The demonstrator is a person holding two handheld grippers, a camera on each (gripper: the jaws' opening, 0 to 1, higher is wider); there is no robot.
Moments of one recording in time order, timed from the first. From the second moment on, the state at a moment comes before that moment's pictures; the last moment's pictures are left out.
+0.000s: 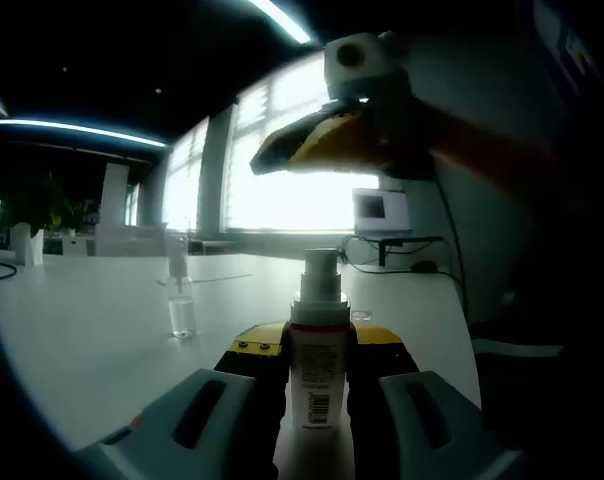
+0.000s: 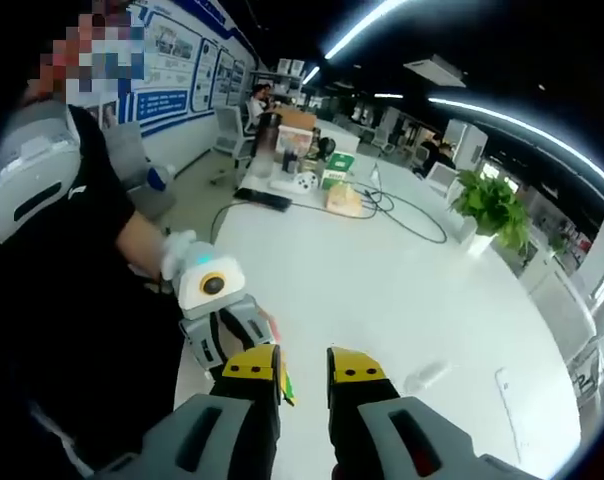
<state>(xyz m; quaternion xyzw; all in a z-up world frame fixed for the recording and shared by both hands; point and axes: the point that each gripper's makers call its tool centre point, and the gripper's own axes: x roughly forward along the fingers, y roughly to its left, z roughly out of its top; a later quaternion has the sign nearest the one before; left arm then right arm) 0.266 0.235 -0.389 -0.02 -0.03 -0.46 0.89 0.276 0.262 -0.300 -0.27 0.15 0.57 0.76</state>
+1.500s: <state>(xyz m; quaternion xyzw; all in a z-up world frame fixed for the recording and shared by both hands) 0.266 0.235 -0.389 -0.02 -0.03 -0.46 0.89 0.297 0.200 -0.261 -0.06 -0.05 0.29 0.95</state>
